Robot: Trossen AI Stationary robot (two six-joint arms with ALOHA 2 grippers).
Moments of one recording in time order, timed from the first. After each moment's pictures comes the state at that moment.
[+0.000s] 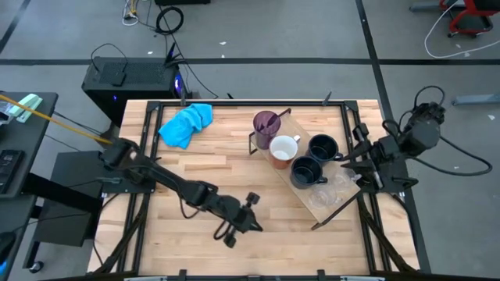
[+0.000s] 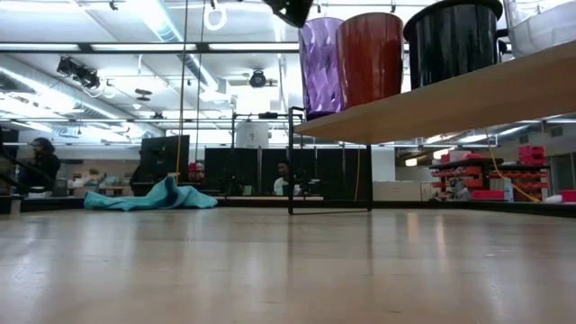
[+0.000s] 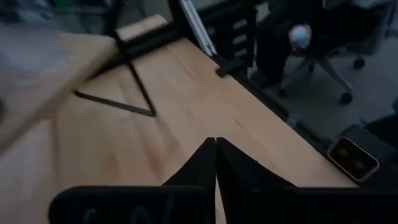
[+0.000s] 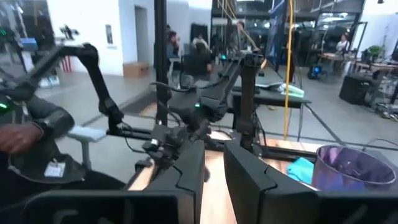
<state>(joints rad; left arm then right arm) -0.41 1.78 1.15 0.20 -0.01 0.19 0.75 0.54 0.92 -0.41 0.53 -0.04</state>
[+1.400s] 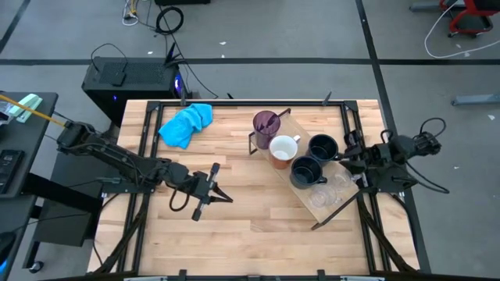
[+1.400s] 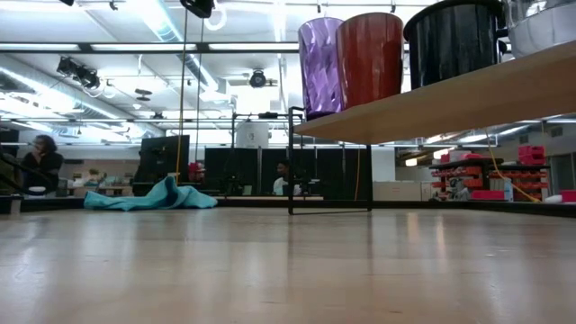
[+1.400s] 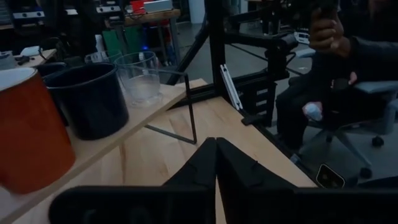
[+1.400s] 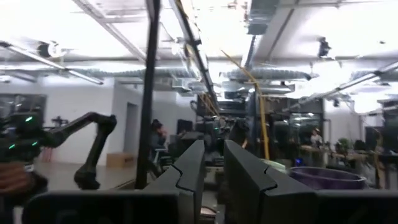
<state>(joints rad) -0.34 1.20 0.66 0.42 -0.04 0.11 0.40 0.04 0.20 0.29 0.19 -0.17</state>
